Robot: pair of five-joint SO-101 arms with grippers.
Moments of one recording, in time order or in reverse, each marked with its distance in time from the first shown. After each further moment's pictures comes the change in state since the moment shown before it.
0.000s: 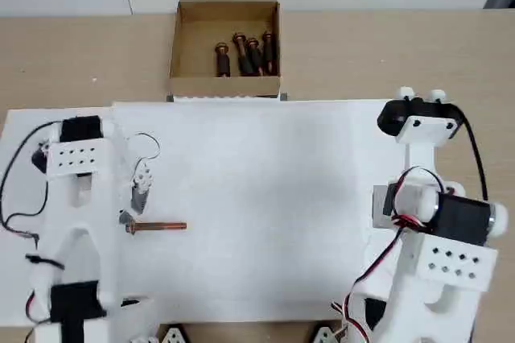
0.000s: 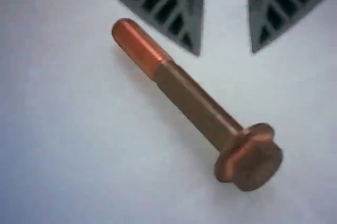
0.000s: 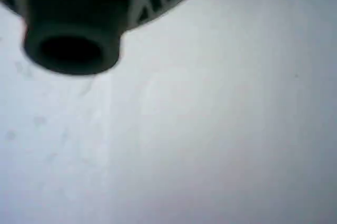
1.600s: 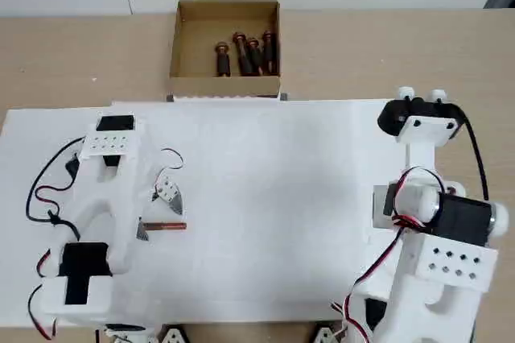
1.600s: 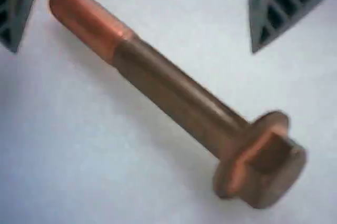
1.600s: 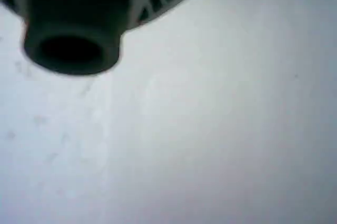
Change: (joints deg) left arm 5.4 12.1 1.1 -1.1 -0.1; right arm 0.0 0.0 0.0 0.0 0.0
